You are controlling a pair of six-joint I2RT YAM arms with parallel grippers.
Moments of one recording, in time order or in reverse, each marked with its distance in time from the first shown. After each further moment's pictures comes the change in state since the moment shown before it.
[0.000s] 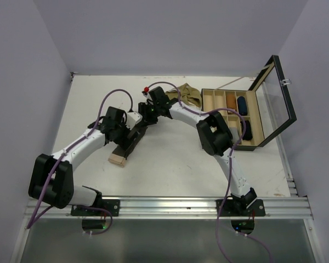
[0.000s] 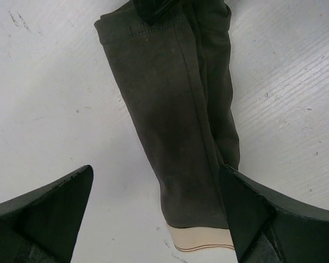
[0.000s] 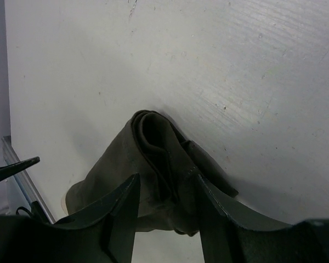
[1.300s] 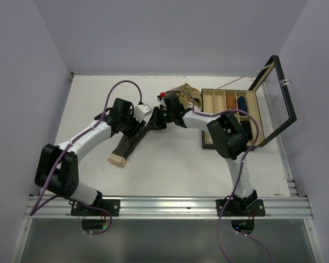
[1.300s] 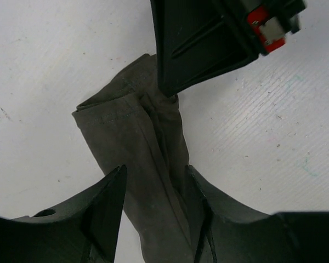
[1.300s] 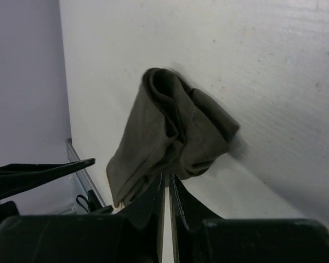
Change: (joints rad) left arm -0.040 0.096 0.144 0.025 0.182 -0.012; right arm -0.059 -0.258 -0.472 0.354 -0.097 0.254
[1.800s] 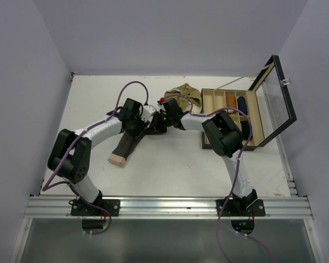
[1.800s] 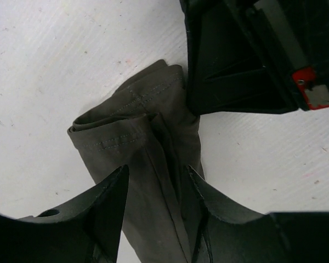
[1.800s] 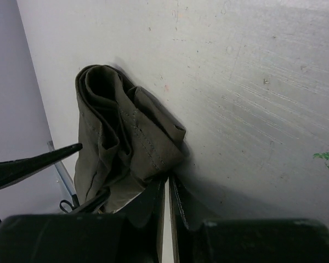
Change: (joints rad) left arm -0.058 0.190 0.068 0.031 -0.143 -0.050; right arm 0.004 0.112 0.002 0.021 0.006 0.006
